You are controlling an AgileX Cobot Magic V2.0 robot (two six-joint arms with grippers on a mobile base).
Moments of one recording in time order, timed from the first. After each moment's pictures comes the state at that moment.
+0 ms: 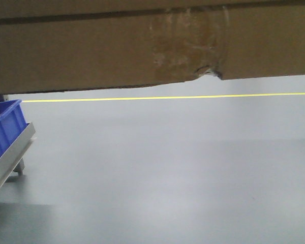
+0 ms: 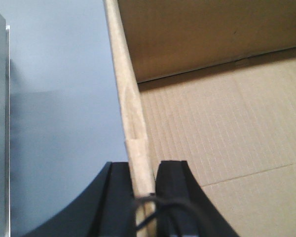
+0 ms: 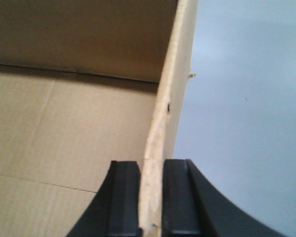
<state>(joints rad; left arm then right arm) -0.64 1.36 -1.71 0.44 1.27 -0.53 0.44 1.29 -1.63 -0.04 1.14 0.12</state>
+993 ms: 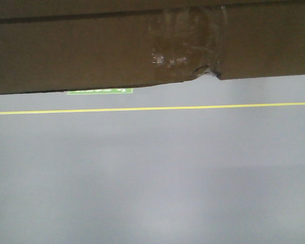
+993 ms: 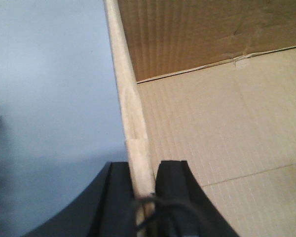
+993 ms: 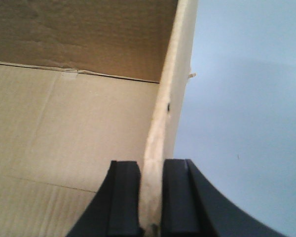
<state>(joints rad) -0.64 1.36 -1.71 0.44 1.27 -0.53 0.44 1.29 -1.63 -0.04 1.14 0.12</state>
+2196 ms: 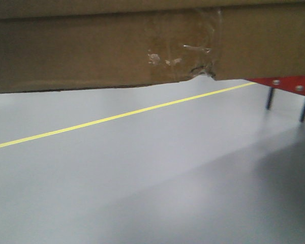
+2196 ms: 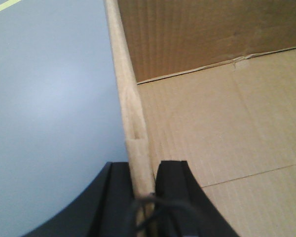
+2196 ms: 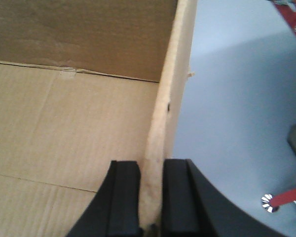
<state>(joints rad) -0.64 1.36 -1.71 0.45 1.27 -0.53 0.44 1.30 -1.63 -0.03 1.13 0.12</state>
